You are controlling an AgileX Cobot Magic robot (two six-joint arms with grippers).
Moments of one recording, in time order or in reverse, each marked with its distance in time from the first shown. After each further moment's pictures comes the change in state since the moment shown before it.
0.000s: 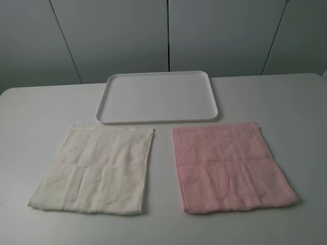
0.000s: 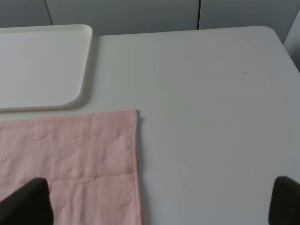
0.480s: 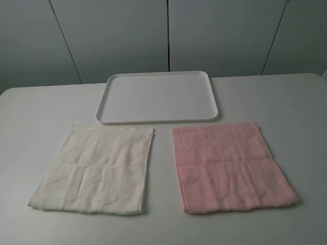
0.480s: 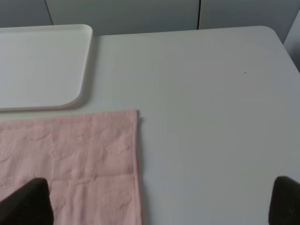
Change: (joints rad) left arm 0.000 0.000 0.000 0.000 0.000 -0.002; right arm 0.000 0.000 0.000 0.000 0.000 0.000
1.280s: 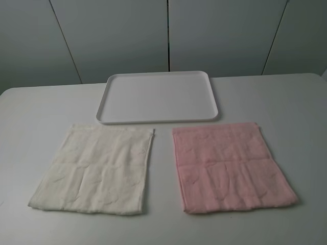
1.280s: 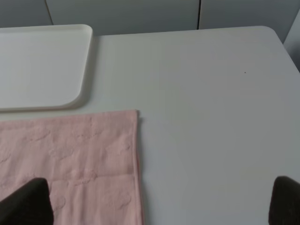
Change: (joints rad) left arm 0.000 0.000 0.000 0.000 0.000 0.000; right arm 0.000 0.000 0.000 0.000 0.000 0.000
